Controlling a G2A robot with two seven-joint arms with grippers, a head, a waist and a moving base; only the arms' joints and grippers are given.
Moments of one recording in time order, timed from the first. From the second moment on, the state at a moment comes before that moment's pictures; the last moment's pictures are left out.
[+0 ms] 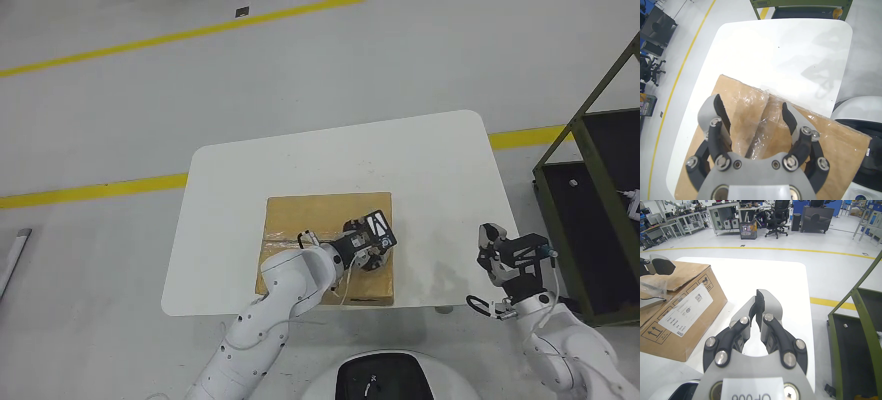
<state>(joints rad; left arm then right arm) 0.93 -1.29 -0.92 -1.63 1.55 -0.58 -0.46 -1.69 -1.26 1.56 -1.88 -1.27 -0.11 -0.05</state>
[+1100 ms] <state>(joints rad) 1.03 -1.25 -1.11 -1.81 1.43 -0.62 -0.40 -1.64 -1.26 1.55 -1.92 -1.09 -0.25 -0.07</state>
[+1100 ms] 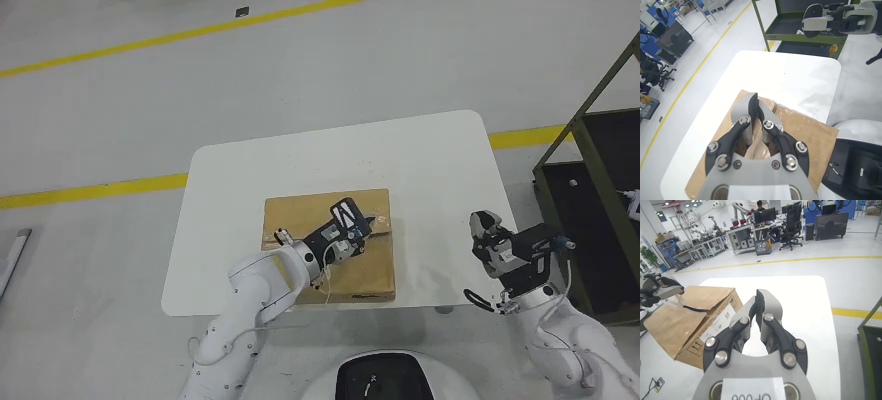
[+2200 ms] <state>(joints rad) 1.16 -1.17 -1.64 -1.93 1.43 -0.53 -0.45 -1.27 -1.29 1.22 -1.64 -1.15 -0.38 0.02</state>
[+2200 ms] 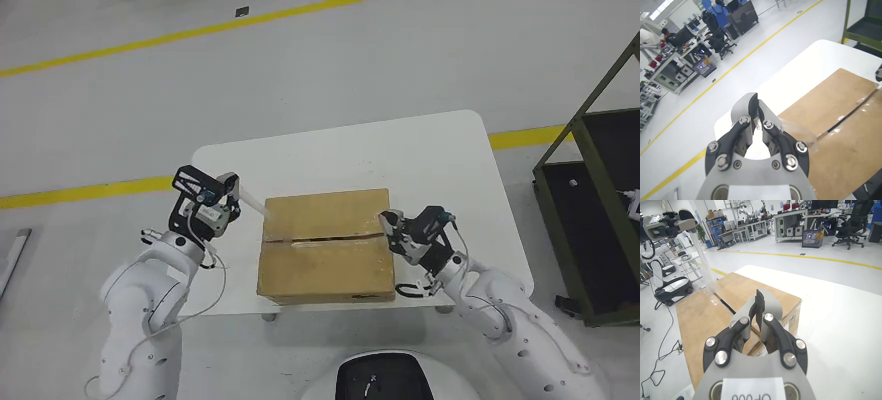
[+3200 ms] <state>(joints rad) 1.14 -1.13 -1.83 -1.67 1.62 -0.33 -0.37 -1.23 -1.28 1.21 -1.58 -1.17 -0.41 0.03</state>
